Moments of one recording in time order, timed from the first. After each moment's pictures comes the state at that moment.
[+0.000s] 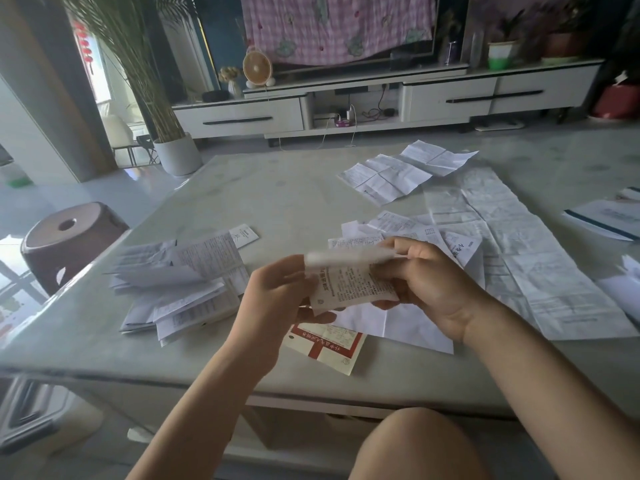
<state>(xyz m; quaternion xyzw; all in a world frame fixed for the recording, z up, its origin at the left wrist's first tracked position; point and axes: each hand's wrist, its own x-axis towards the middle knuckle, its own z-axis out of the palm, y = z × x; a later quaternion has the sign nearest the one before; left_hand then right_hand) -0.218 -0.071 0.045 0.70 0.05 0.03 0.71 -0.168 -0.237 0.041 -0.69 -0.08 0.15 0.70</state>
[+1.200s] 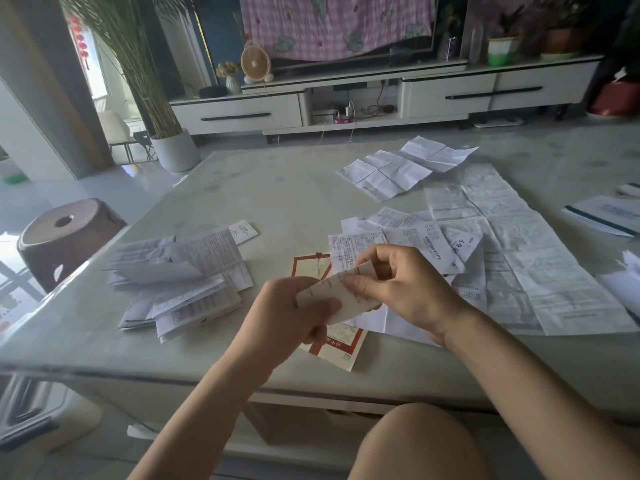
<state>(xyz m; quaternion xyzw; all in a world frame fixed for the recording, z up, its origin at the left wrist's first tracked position) -0.221 -0.064 0.029 0.84 0.02 -0.01 0.54 -0.172 -0.223 0.026 -0.75 -0.17 0.09 0.63</state>
